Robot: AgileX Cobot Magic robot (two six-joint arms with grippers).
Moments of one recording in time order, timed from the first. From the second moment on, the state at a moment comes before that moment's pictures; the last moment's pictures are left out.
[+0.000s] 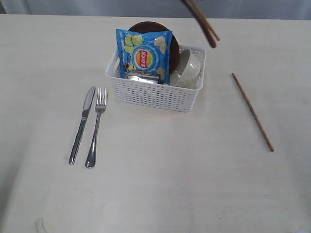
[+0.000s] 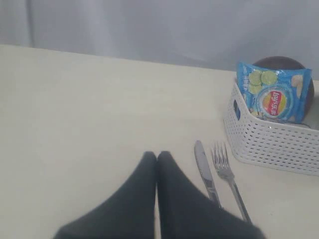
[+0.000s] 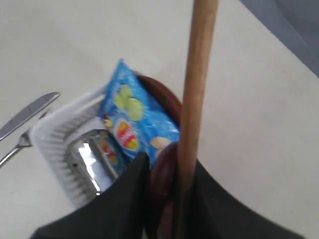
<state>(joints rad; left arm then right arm) -0.16 0.00 0.00 -0.03 0.33 -0.16 0.52 1.98 -2.08 0.03 1.20 -0.25</state>
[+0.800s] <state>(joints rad) -0.16 0.00 0.00 -0.03 0.33 -0.16 -0.05 2.05 -1.24 0.32 0.83 -0.24</state>
